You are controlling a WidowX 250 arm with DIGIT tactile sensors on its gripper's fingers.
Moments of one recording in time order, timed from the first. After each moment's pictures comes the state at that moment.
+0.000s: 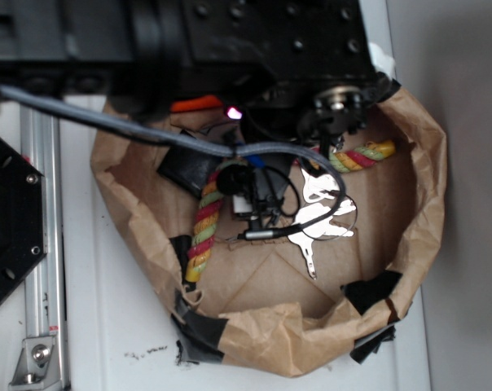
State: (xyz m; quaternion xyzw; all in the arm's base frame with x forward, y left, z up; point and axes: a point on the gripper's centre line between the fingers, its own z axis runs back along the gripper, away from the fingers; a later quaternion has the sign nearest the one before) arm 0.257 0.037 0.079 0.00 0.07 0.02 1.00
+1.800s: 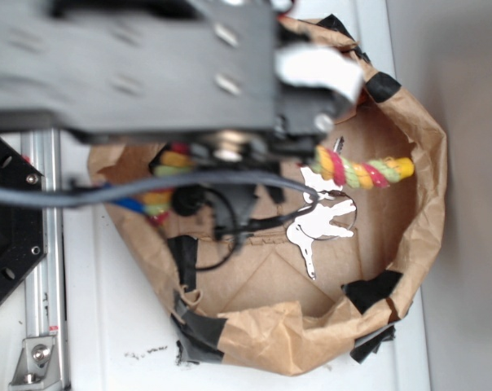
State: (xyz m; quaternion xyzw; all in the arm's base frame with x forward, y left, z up) arm 0.237 0.020 0.164 0.04 -0.03 0.00 1.00
